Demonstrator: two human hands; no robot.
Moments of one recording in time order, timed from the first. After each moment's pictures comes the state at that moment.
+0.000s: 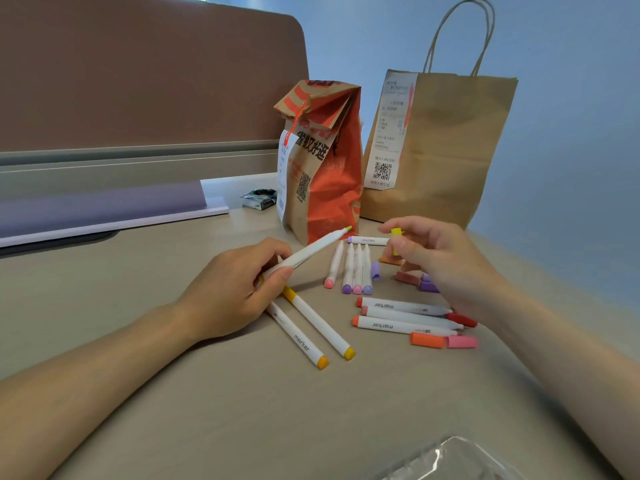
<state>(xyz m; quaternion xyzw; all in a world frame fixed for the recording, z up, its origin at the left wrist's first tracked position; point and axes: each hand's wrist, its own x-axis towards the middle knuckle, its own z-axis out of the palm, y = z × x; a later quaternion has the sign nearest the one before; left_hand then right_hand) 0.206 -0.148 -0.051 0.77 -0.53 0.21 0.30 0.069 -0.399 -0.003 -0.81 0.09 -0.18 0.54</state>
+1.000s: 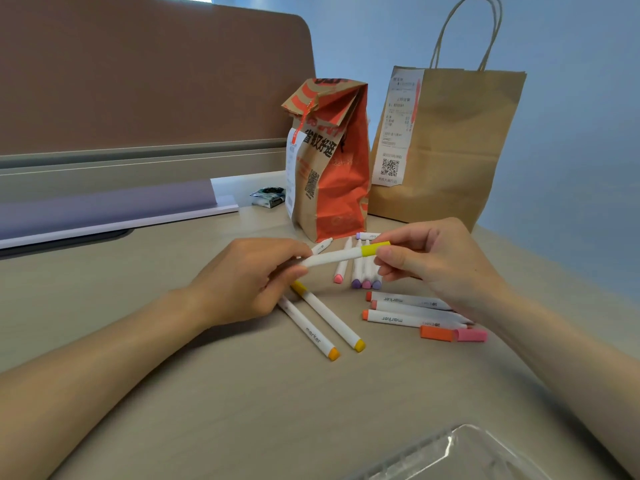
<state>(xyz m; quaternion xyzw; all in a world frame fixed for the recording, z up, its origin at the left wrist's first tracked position) 0.198 -0.148 -0.030 0.72 -0.59 0.26 0.24 0.059 -0.373 0.003 -0.81 0.02 -0.19 0.56</state>
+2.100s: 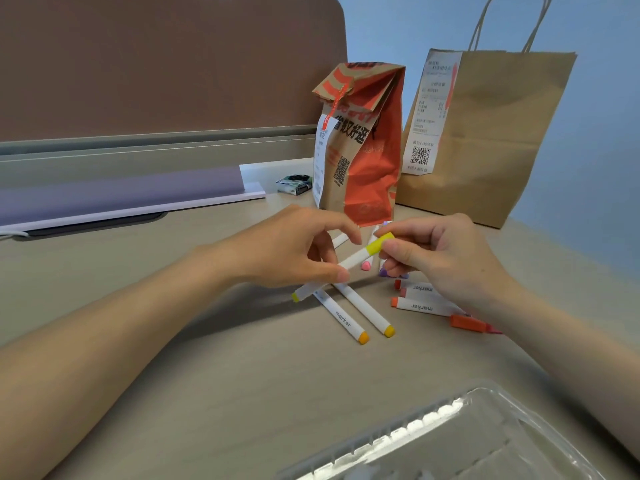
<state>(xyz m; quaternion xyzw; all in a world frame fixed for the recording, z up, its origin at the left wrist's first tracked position) 0.185 -0.153 0.010 0.80 -0.54 -0.03 0.27 0.068 -0.348 -0.006 -0.80 -0.03 -0.17 0.57</state>
